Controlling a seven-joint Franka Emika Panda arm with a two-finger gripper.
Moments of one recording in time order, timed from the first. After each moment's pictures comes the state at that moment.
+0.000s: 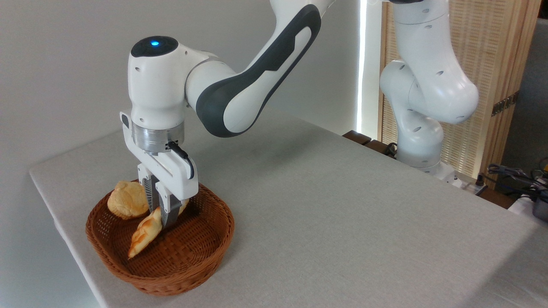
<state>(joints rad) -0.16 0.21 -0.06 -1.88 -0.20 2.31 0.60</state>
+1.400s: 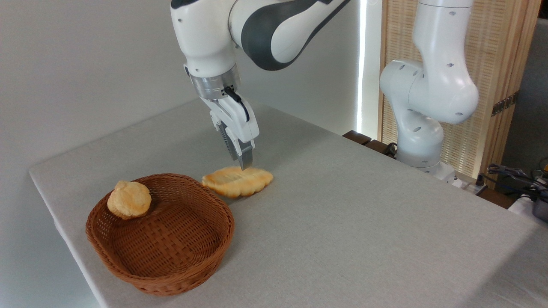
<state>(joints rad) -0.16 -0.16 -0.09 -2.12 -0.20 1.84 0.74</state>
